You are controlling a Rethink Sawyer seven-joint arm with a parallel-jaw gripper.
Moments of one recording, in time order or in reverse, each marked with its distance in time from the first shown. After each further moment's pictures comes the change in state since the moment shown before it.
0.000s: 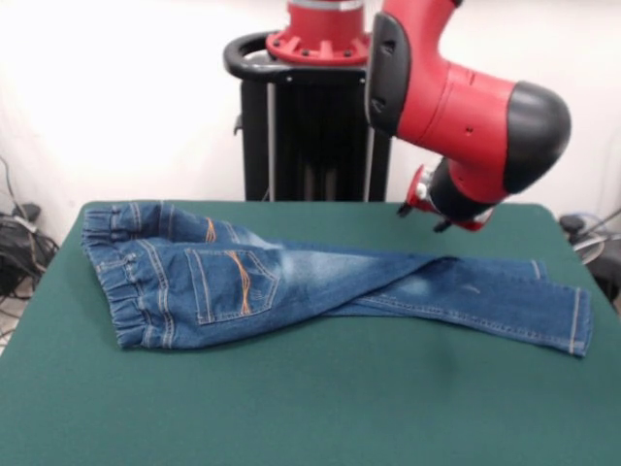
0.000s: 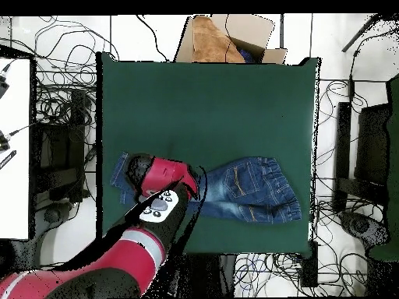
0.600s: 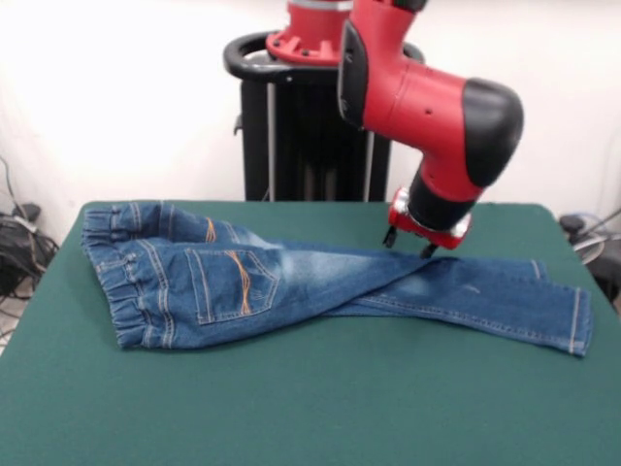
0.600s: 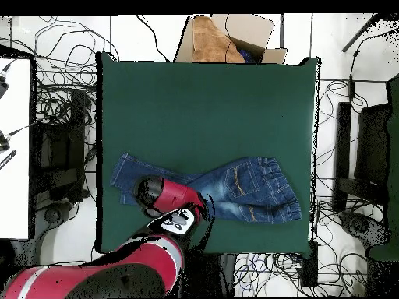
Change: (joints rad) arm -0.080 -0.058 0.112 0.232 0.063 -0.455 0.000
